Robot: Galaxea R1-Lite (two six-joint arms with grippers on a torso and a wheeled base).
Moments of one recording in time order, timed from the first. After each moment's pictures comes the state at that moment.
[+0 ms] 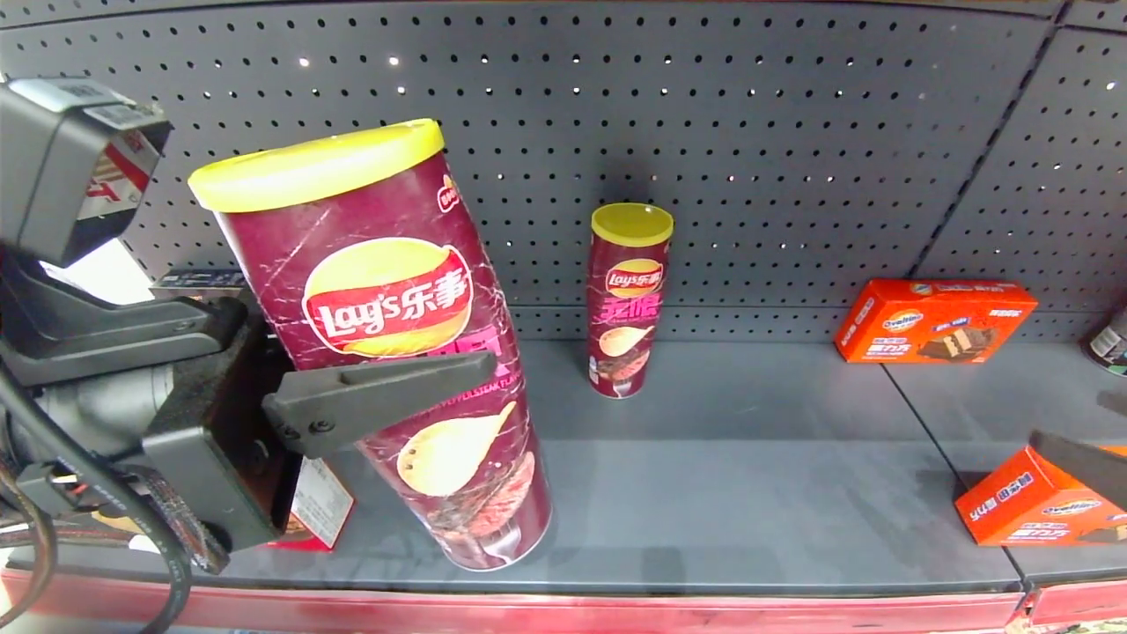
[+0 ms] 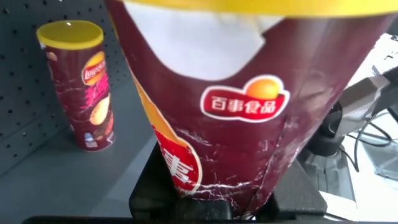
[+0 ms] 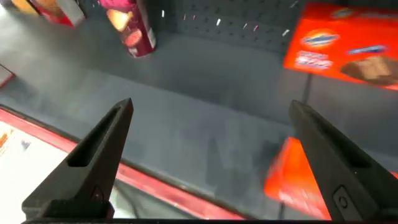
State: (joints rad) left arm -0.51 1.28 -0.72 -0.62 -0.70 -0.06; right arm 0.16 0.86 -0.55 -0.19 0.25 0.00
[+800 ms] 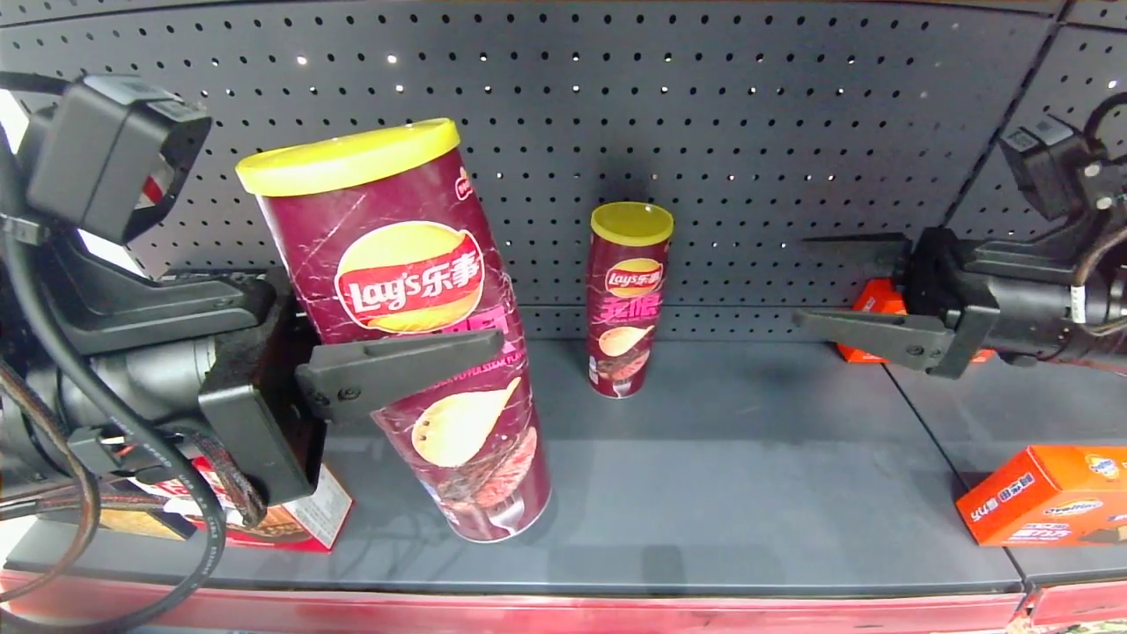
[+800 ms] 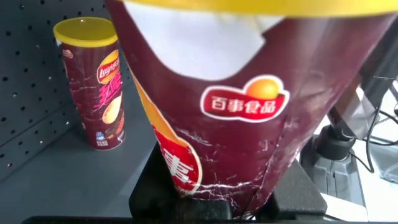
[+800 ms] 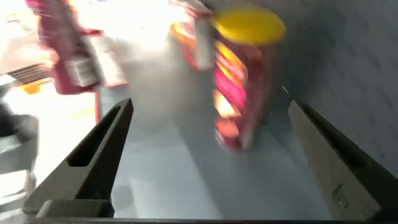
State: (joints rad) left arm -0.48 1.33 -0.76 -0.62 -0.71 -0.06; right arm 0.24 1.53 -0.96 -0.59 0.96 -0.18
